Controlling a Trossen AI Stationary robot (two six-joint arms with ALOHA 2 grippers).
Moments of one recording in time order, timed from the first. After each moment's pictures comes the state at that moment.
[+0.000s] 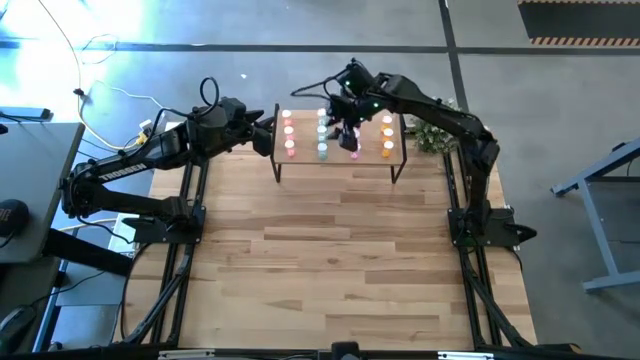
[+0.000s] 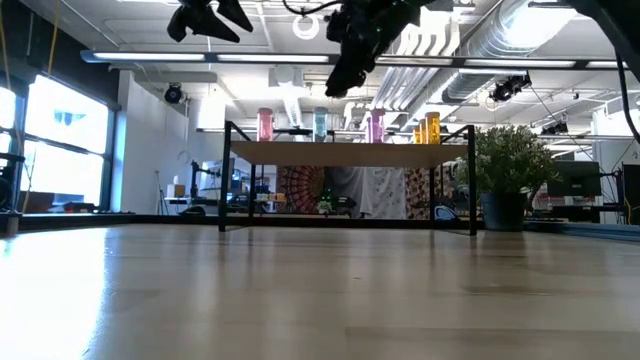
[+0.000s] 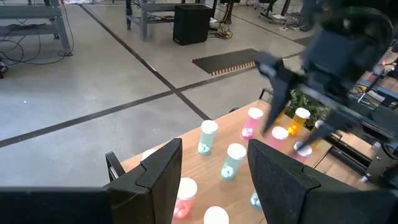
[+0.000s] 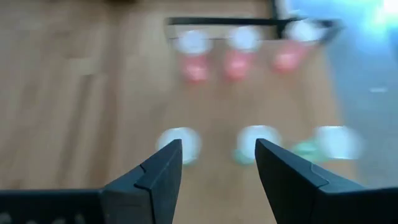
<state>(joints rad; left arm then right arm) 0.47 1.04 1.10 -0.39 -0.45 -0.31 -0.53 1.92 2.01 -0.97 -0.37 -0.44</state>
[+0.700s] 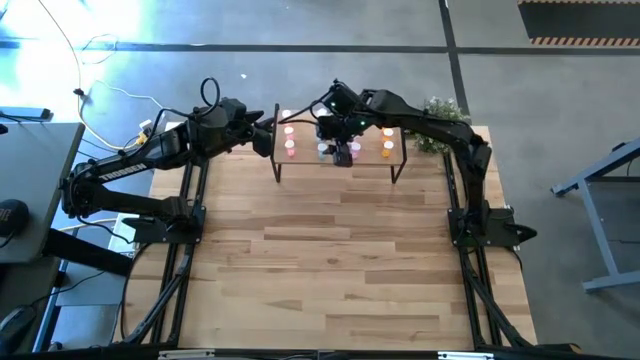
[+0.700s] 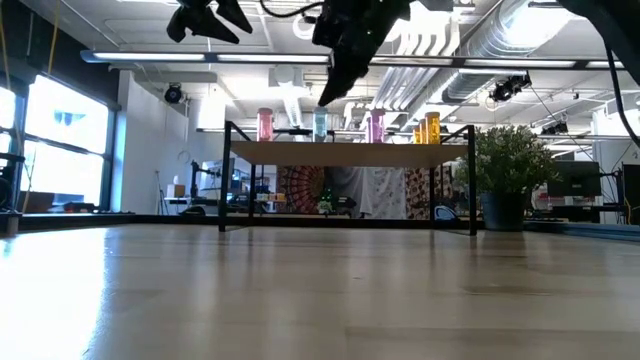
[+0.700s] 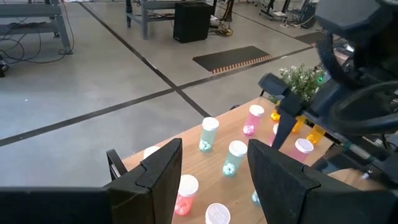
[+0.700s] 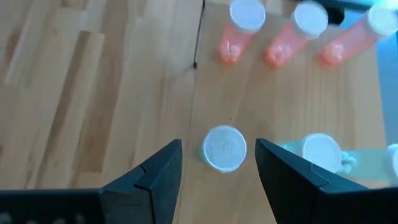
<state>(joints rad) 0.47 1.04 1.10 -0.40 -0.45 -0.31 -0.42 1.96 2.01 -1.01 -0.22 -0.52</state>
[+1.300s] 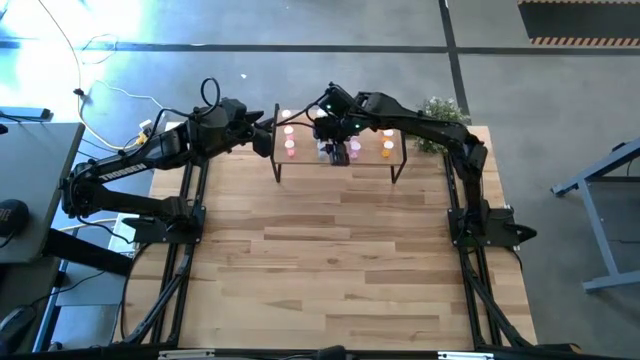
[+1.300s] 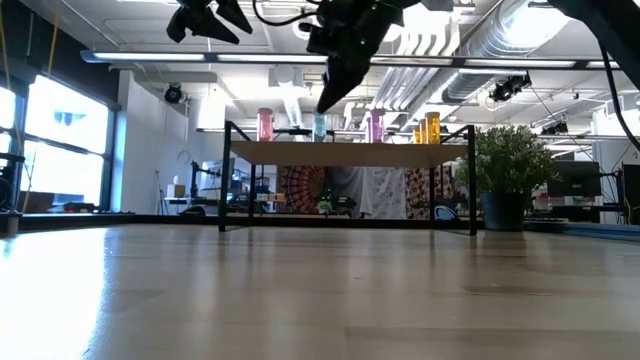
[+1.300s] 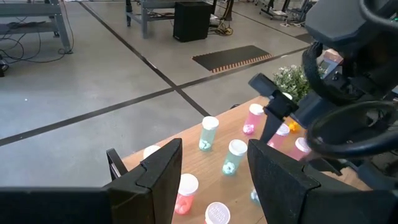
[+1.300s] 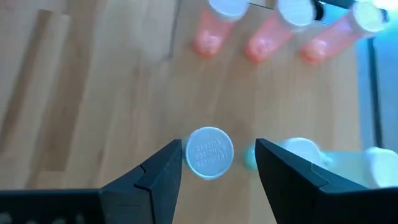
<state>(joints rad) 0.47 1.04 1.10 -0.40 -0.45 -0.31 -0.42 2.00 2.01 -0.97 -0.12 -0.56</state>
